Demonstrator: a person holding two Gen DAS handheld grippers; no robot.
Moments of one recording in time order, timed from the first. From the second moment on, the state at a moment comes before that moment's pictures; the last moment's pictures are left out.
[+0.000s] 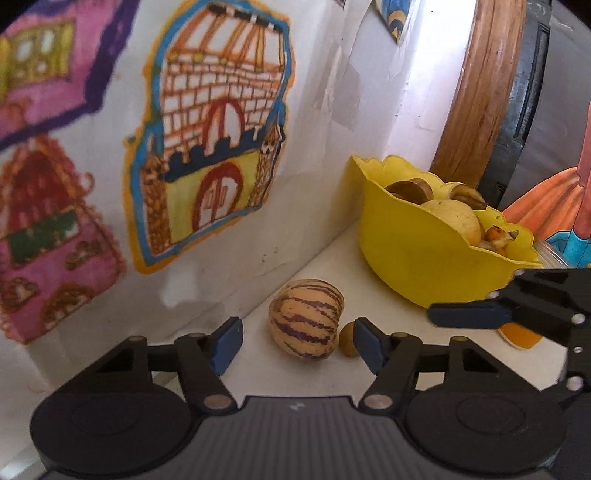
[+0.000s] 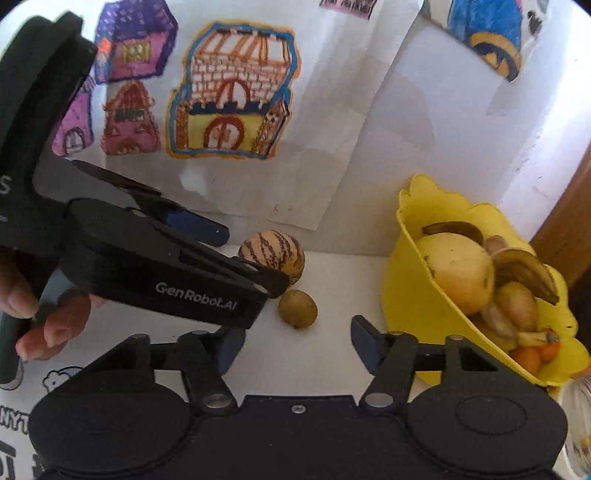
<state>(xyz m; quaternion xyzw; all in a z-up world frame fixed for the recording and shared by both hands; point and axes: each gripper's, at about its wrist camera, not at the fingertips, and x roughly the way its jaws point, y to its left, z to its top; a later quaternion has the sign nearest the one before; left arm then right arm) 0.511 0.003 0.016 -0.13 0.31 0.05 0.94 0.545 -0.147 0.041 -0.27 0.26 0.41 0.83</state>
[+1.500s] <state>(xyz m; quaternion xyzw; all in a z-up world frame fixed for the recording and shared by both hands) 0.384 -0.045 0.049 -0.13 0.29 -0.07 0.95 0.404 -0.248 0.080 -0.22 0.24 0.36 0.87</state>
